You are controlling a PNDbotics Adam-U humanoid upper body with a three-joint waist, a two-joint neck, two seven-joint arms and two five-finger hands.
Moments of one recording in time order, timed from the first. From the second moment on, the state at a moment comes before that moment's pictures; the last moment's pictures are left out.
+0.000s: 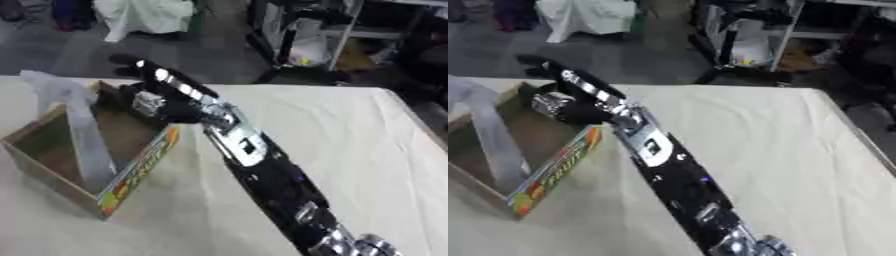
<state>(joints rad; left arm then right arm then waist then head) -0.19 0.14 0.03 -1.68 -0.03 -0.06 0.17 -0.75 -0.17 0.13 -1.35 -0.03 -0.24 0.35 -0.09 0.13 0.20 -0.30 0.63</state>
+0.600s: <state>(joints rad) -0.15 0.17 0.06 -1.70 -0.07 -0.07 0.21 -0.28 -0.22 -0.01 -1.76 -0.18 -0.17 0.20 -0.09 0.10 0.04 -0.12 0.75</state>
